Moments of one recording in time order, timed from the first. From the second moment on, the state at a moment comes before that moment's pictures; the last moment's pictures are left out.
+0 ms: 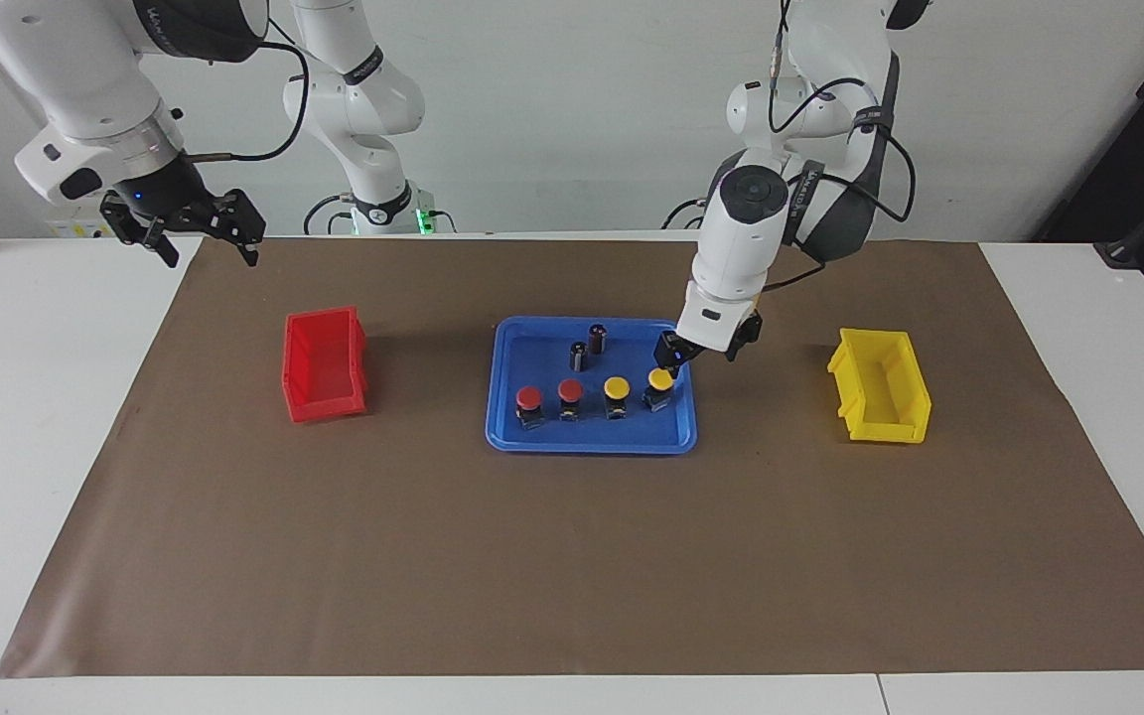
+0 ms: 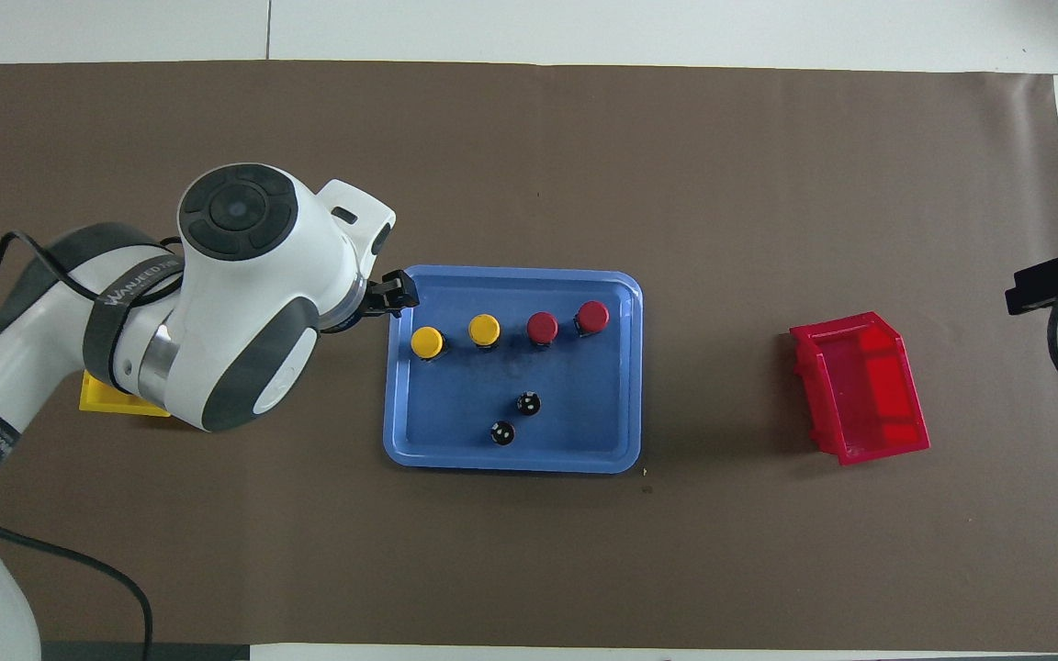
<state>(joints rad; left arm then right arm) -0.06 0.16 -0.44 -1.83 0.12 1.90 -0.67 -0.05 -0.03 -0.03 -1.60 -0.03 1.49 -0.09</state>
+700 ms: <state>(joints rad) -0.12 -0.10 0.00 -1.78 0.03 1.67 -0.10 -0.05 -0.03 -0.03 -1.60 -0.03 1.49 -0.09</state>
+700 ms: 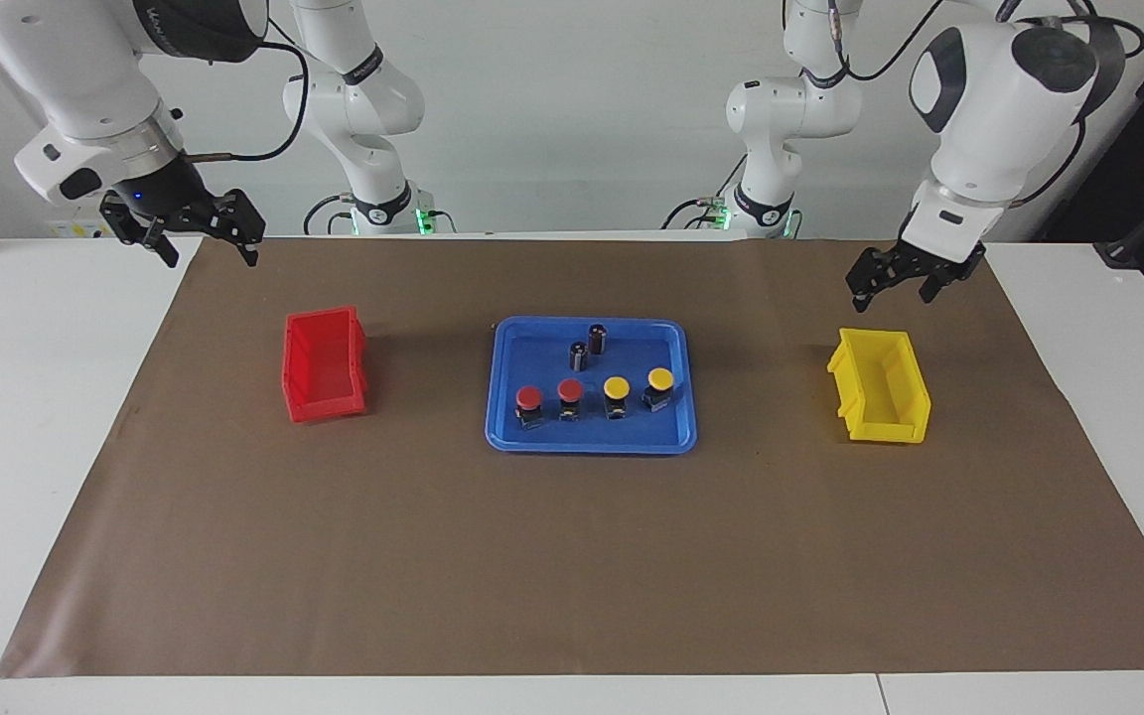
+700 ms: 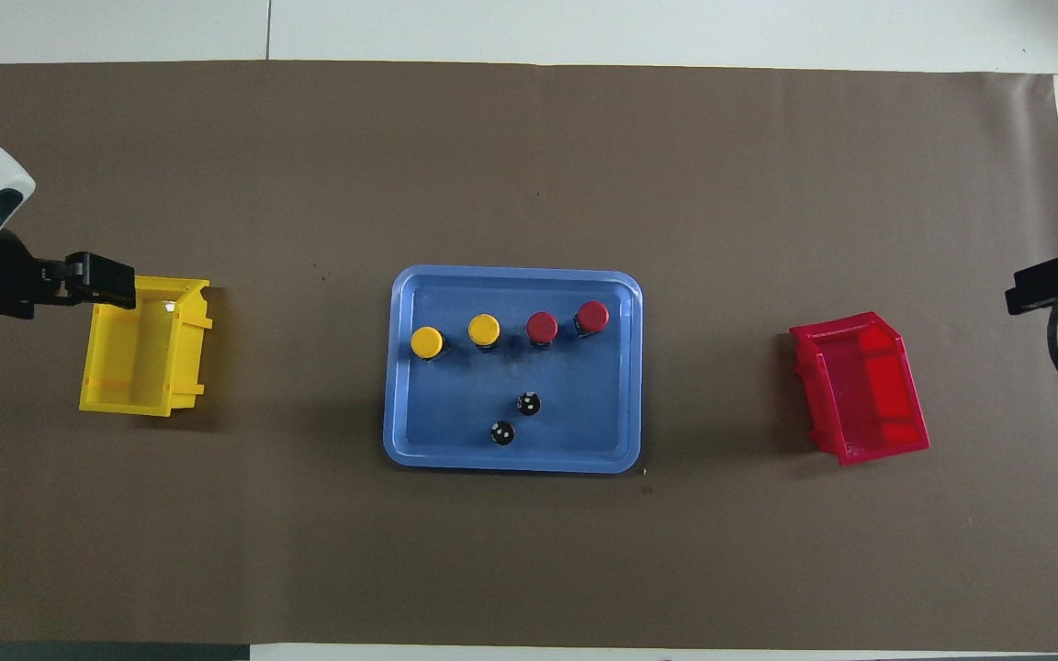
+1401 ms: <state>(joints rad) -0.14 -0.10 0.04 -1.75 0.00 1.63 -0.03 -0.05 -0.03 -0.03 -1.60 -0.03 1.49 -0.09</state>
